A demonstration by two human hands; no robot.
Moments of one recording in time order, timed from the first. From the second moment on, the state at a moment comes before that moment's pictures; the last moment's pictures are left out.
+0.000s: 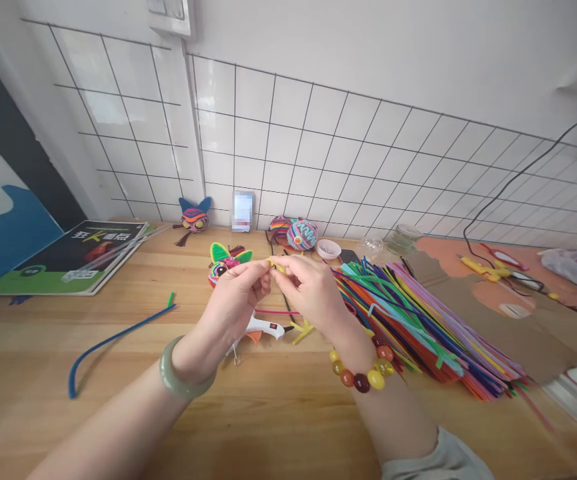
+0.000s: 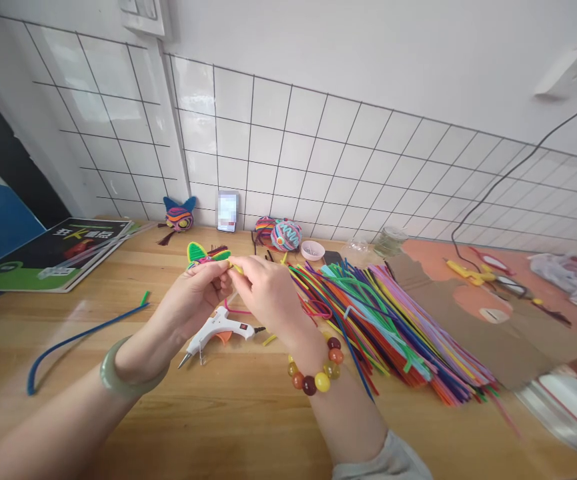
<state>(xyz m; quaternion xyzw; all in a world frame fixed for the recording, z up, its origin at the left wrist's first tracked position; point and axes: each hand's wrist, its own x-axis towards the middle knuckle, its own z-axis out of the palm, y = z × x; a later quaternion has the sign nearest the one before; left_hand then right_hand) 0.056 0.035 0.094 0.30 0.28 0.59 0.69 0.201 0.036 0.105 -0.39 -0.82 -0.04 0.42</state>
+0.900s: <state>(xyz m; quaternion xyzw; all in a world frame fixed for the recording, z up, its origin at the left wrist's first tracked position) 0.052 0.030 0.098 0.40 0.31 0.50 0.70 0.226 0.030 0.124 -0.40 -0.81 0.18 0.39</state>
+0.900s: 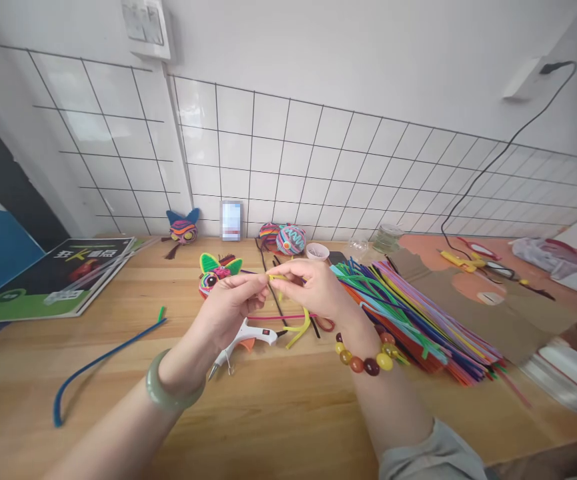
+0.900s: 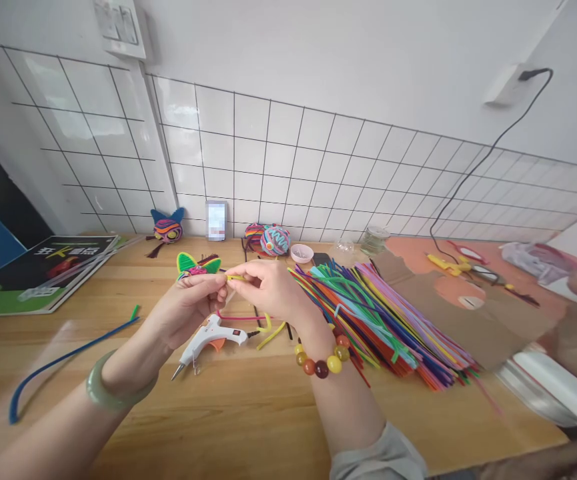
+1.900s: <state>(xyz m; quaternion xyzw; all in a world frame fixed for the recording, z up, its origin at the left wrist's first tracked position) 0.069 0.013 0.096 0.32 0.30 0.58 0.69 0.230 0.028 0.126 -0.35 -0.87 -0.02 0.36</state>
